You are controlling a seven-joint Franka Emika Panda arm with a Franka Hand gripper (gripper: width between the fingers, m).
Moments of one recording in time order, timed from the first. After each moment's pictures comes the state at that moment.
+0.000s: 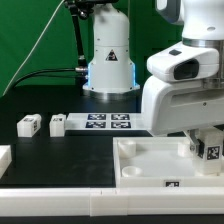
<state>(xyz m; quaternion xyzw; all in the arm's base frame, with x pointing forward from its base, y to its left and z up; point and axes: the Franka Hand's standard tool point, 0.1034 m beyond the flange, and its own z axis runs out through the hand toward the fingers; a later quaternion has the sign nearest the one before) 0.609 0.123 0.063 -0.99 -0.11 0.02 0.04</state>
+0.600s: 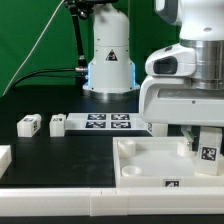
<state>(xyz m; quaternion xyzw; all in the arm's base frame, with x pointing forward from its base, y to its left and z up) 0.610 0.121 0.062 -0.97 0.23 0.02 0.04</state>
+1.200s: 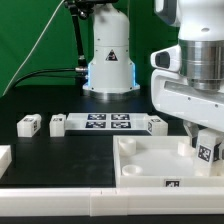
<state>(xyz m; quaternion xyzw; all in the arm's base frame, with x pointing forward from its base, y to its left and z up) 0.611 0.120 0.062 -0.90 0.44 0.03 0.03</state>
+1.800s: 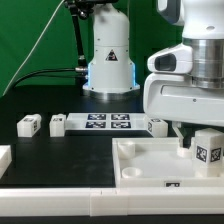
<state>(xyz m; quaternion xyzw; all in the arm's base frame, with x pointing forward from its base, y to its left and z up) 0.612 0.127 0.064 -0.98 0.18 0.02 0.04</state>
